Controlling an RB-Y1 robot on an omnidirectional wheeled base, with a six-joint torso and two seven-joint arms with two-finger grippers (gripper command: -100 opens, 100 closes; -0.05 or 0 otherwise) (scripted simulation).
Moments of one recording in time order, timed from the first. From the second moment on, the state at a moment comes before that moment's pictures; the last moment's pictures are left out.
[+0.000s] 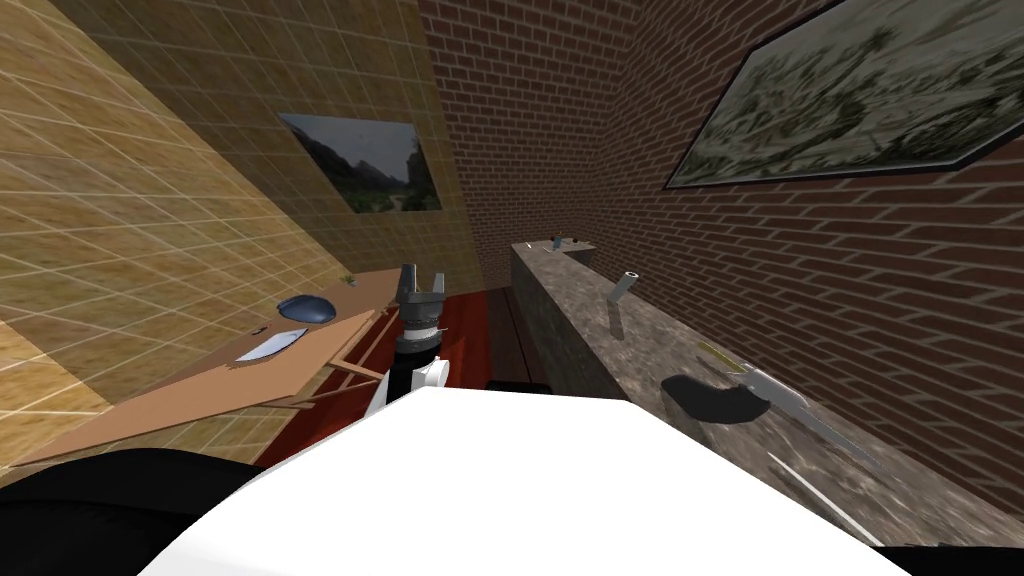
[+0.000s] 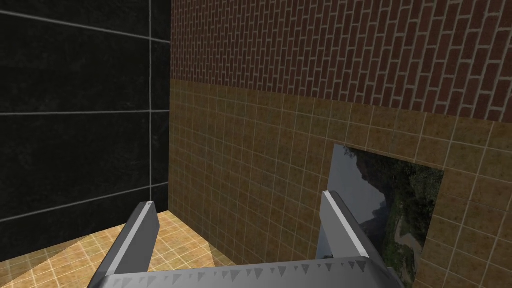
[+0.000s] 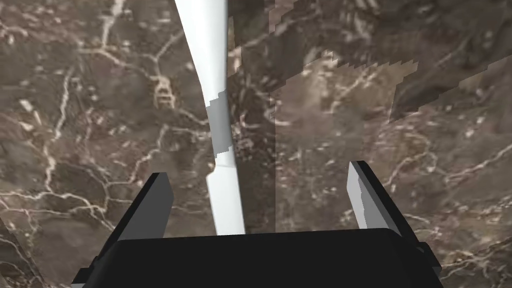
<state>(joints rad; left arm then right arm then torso) 0.49 0.04 -0.03 -2.34 -0.12 -0.56 0.13 0.64 -1.65 0.70 -0.98 0.46 -0.73 0.13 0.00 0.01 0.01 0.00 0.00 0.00</state>
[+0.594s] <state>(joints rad) 0.49 0.04 -0.03 -2.34 -0.12 -0.56 0.13 0.61 -1.61 0.67 -0.96 0.45 -0.73 0.14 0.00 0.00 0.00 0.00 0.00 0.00</state>
